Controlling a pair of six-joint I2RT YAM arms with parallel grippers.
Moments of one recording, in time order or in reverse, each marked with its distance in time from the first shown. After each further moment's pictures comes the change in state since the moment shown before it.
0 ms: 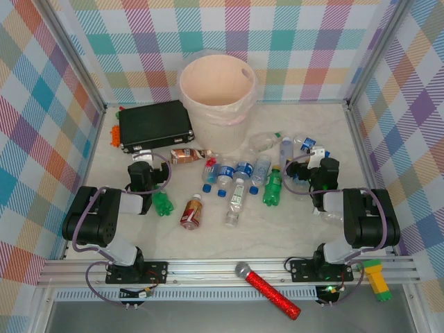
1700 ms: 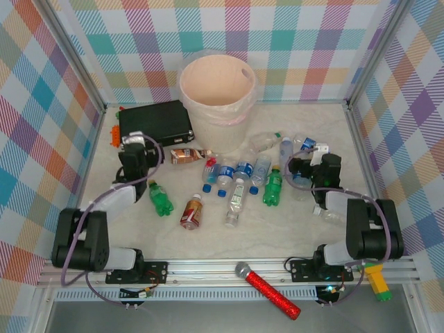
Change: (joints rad) left arm 0.000 -0.278 0.293 -0.538 -0.112 -0.068; right arm 0.000 -0.151 0.087 -0.269 0.090 0.057
